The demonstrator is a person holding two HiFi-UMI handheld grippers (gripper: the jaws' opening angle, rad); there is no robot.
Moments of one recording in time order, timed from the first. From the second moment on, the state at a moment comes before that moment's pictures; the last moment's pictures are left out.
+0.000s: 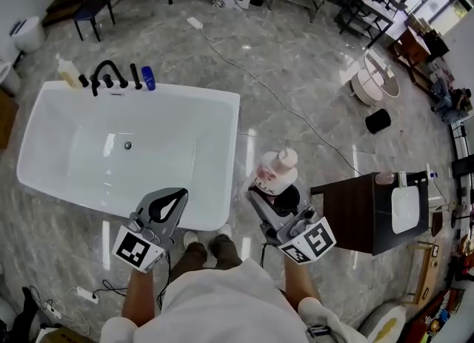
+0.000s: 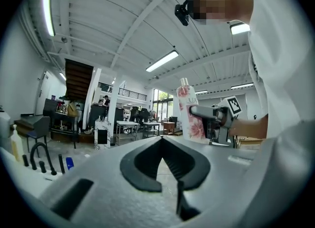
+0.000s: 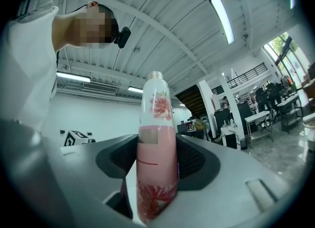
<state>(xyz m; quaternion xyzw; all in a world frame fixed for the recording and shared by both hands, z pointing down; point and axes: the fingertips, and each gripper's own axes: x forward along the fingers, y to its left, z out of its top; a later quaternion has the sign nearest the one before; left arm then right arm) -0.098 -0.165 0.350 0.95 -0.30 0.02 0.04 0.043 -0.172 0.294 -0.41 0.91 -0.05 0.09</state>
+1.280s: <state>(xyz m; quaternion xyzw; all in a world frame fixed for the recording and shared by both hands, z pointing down) -0.078 -0.355 0.654 0.94 -0.30 0.06 0.17 0.011 -0.575 0.659 -0.45 0.89 -0.04 0.06</state>
